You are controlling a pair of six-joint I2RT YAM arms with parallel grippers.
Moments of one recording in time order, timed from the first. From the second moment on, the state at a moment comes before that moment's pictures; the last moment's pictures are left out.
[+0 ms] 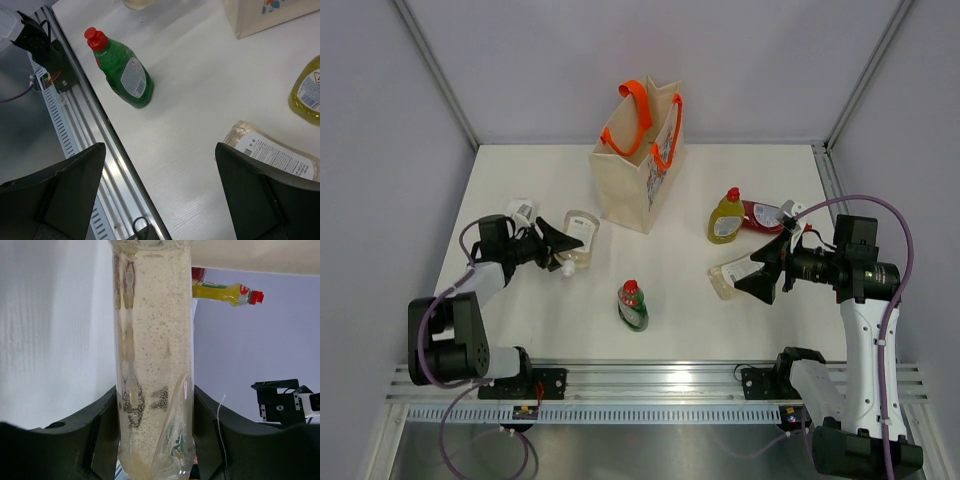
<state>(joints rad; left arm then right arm) 0.13 1.39 0.58 0.09 0.98 -0.89 -0.16 0.84 1.05 -1.11 -1.11 -0.57</state>
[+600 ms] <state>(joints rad) 0.08 1.04 0.87 -0.06 0.74 -1.27 -0.16 0.84 1.05 -1.06 -1.11 -0.52</state>
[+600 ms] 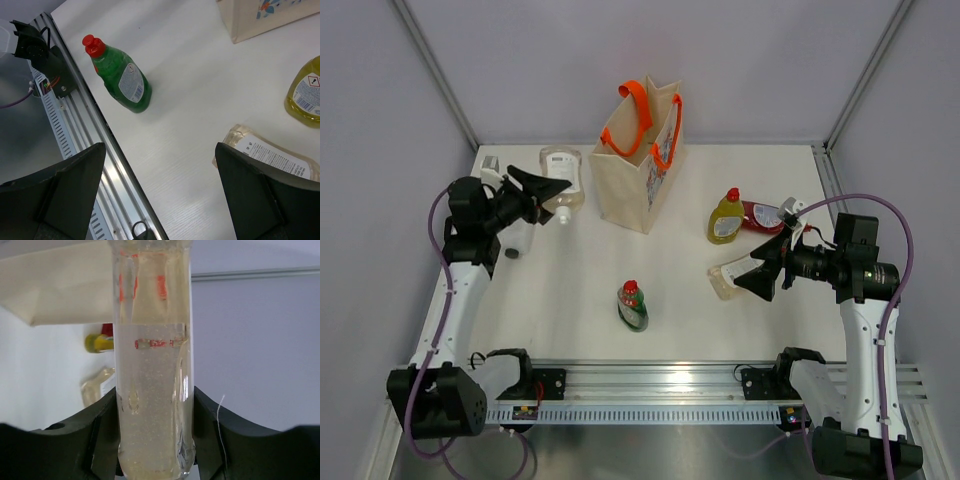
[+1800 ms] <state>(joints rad) -0.29 2.18 2.27 -0.69 0.38 -0.77 -0.16 0.80 1.01 -1.04 -1.11 -0.48</state>
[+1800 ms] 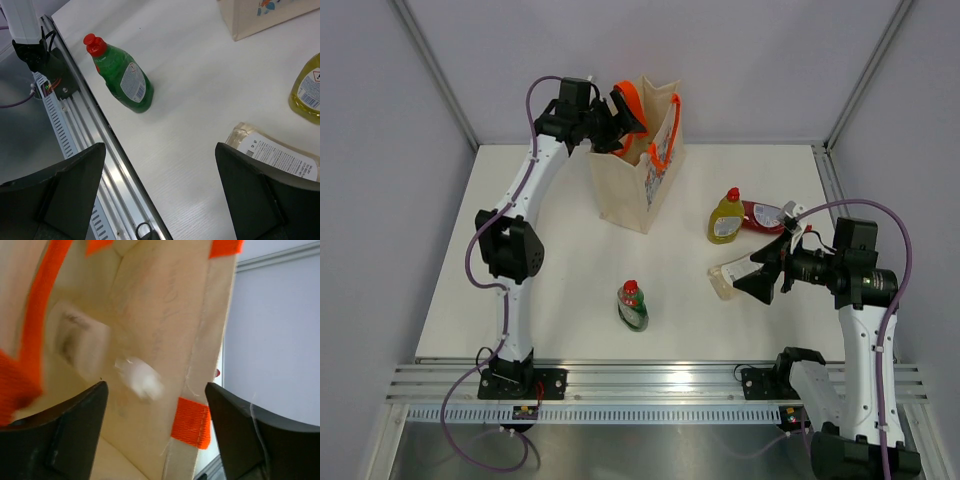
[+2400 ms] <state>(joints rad) -0.31 1.82 2.03 -0.68 0.28 -0.52 -0.16 1.04 1.11 -0.94 -0.88 -0.58</state>
